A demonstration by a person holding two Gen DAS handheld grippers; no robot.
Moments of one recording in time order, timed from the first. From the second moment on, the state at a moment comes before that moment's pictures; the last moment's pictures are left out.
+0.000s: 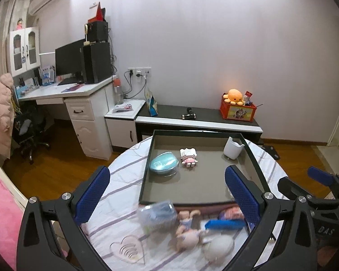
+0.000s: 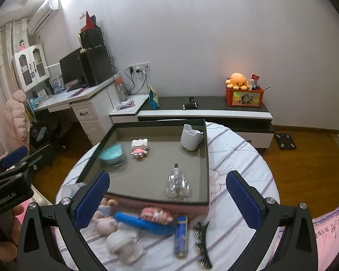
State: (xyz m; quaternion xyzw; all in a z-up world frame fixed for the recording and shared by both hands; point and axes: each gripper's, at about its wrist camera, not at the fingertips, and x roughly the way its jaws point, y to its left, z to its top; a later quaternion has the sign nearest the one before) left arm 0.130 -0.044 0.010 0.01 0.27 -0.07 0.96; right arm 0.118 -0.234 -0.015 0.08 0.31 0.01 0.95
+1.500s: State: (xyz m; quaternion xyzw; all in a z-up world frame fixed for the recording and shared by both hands) left arm 0.007 0.004 -0.029 0.02 0.29 -0.06 0.95; right arm -0.023 -0.212 -0.037 0.08 0.31 -0.01 0.95
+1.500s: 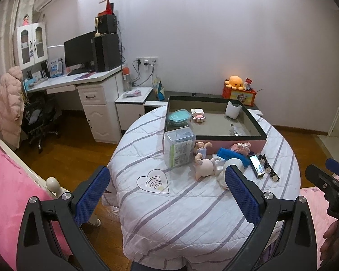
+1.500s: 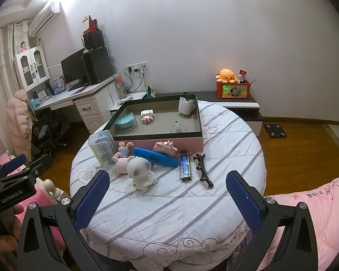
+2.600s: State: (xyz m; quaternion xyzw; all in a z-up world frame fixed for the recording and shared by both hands) left arm 0.168 -0.031 -0.125 0.00 0.38 -0.02 0.93; right arm 0.073 -0.265 -0.141 0.07 0.42 -0.07 0.90
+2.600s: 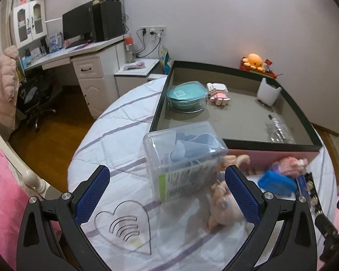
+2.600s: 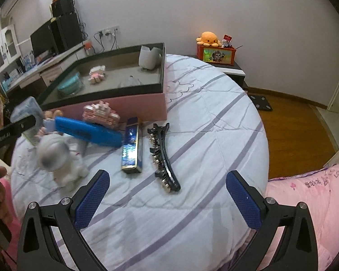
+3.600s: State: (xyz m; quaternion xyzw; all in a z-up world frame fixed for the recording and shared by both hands) left arm 0.165 -0.024 -0.135 -0.02 0.37 -0.05 0.93; right arm 0.104 -0.274 -0.160 0.03 0.44 -0.05 0.90
